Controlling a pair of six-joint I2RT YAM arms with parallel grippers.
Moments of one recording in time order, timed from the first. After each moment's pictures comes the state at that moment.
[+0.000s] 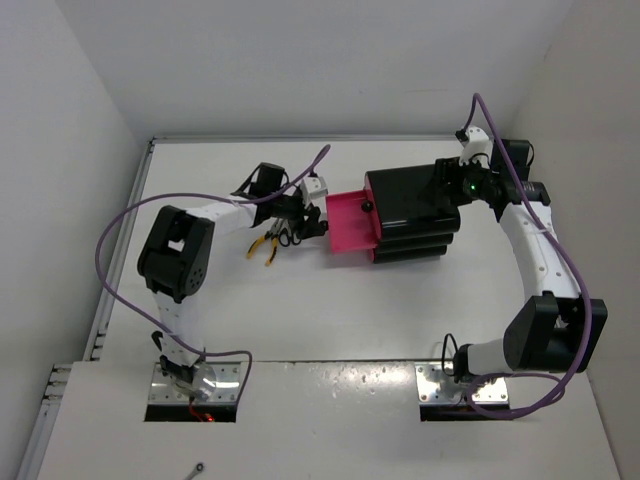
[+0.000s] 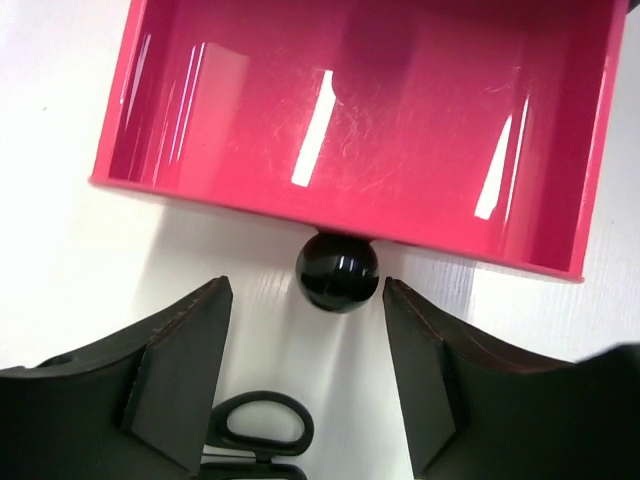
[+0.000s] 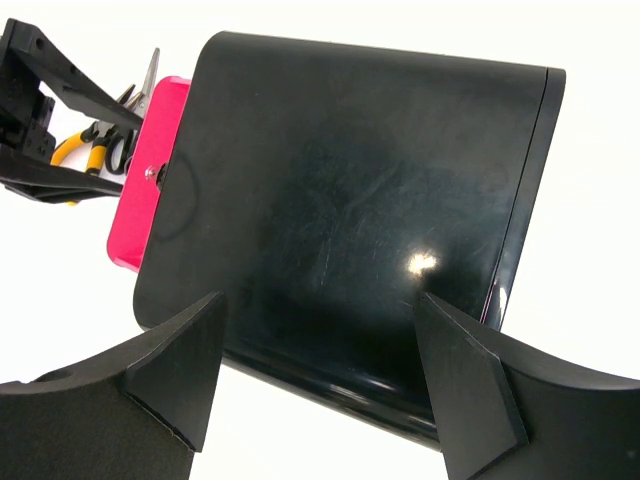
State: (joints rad) left arm -0.38 1.94 1.25 -0.03 0.78 0.50; right arm -0.10 1.40 1.22 -0.53 -0.56 -0.11
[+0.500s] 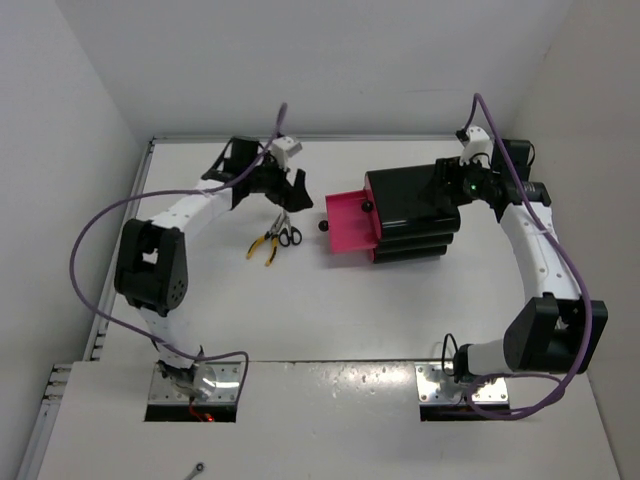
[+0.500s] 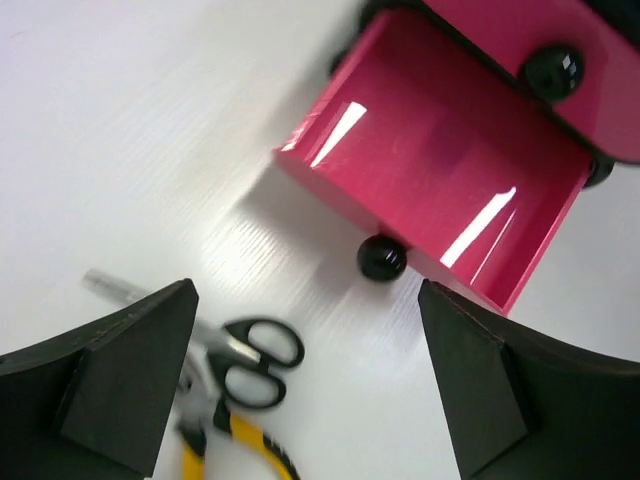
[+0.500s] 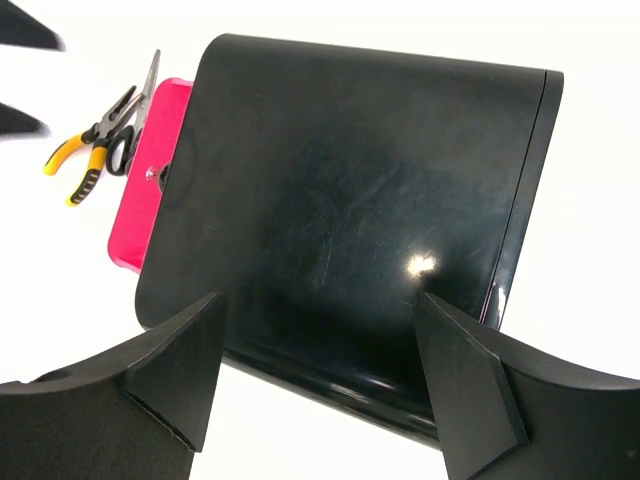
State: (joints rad) left arm -0.30 1.82 1.37 -0.19 0.65 0.15; right arm -0.10 1.40 1.22 -0.53 -0.56 -0.11
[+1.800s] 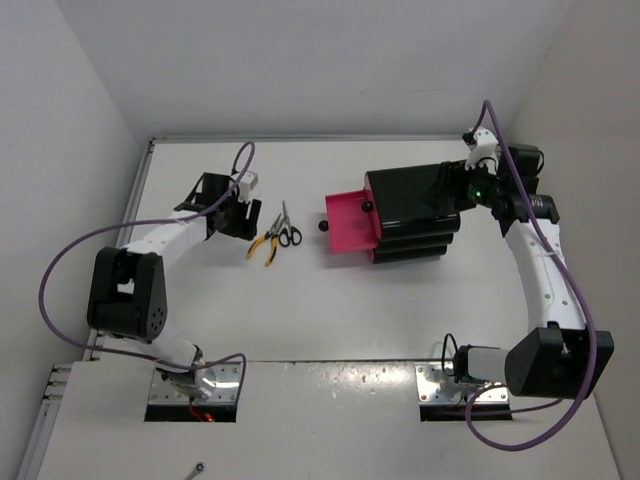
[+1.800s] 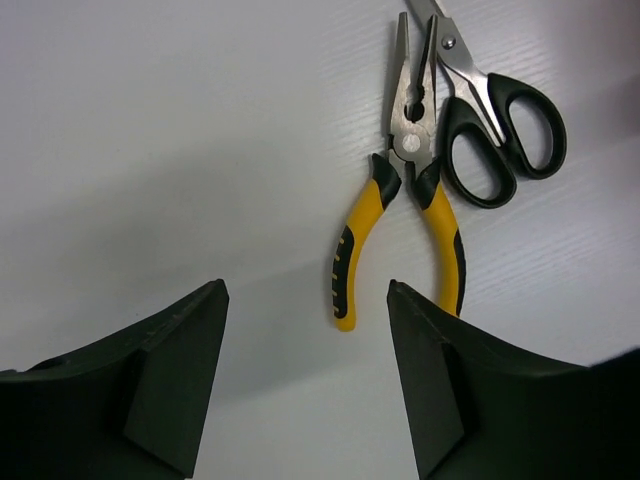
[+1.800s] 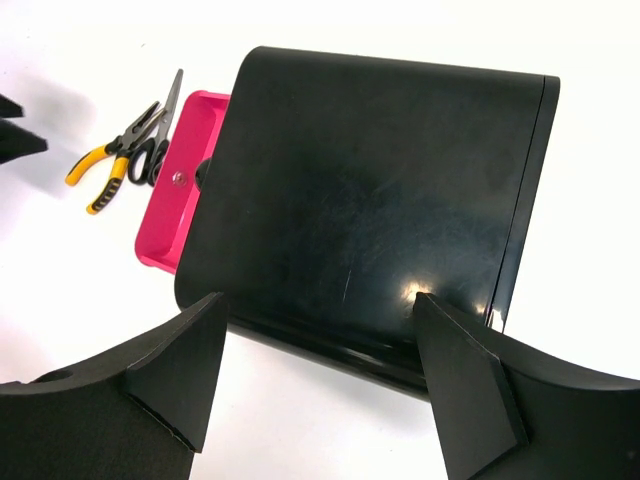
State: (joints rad) left arm -0.15 1.54 0.98 -0.28 0.13 0.11; right arm -0.10 1.27 1.16 -0.52 -0.56 -0.08
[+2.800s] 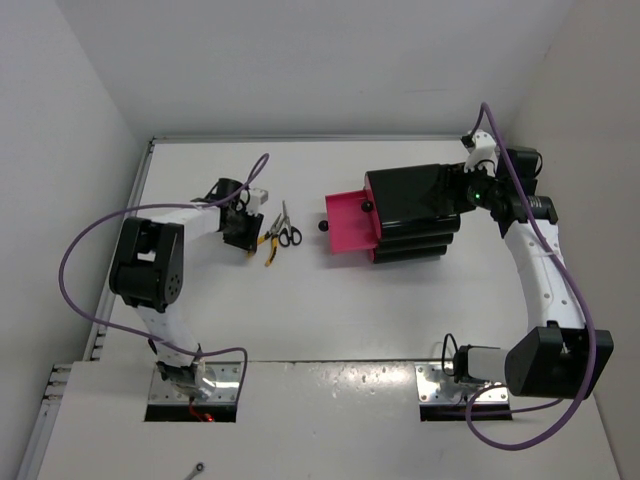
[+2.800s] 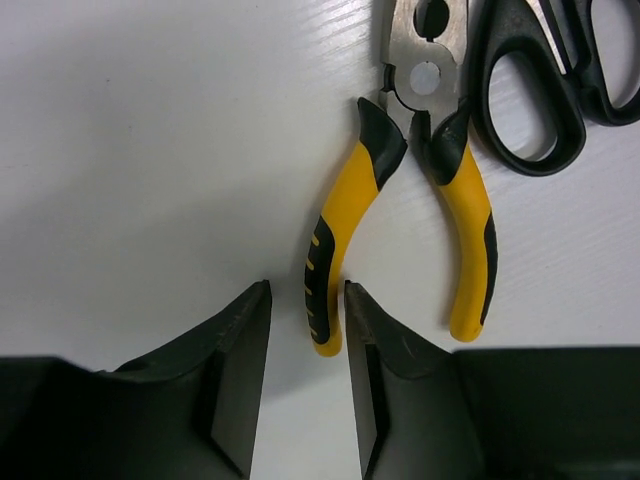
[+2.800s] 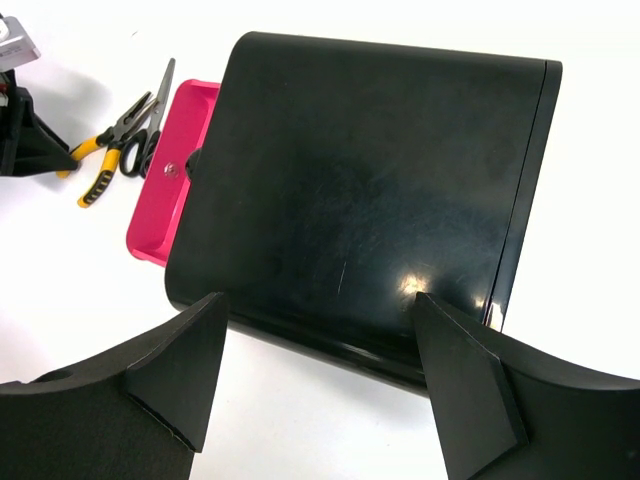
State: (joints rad) left arm -0.16 1.81 1.08 -0.40 0.20 0.14; right arm -0.10 1.27 1.15 -0.52 -0.55 -0.09
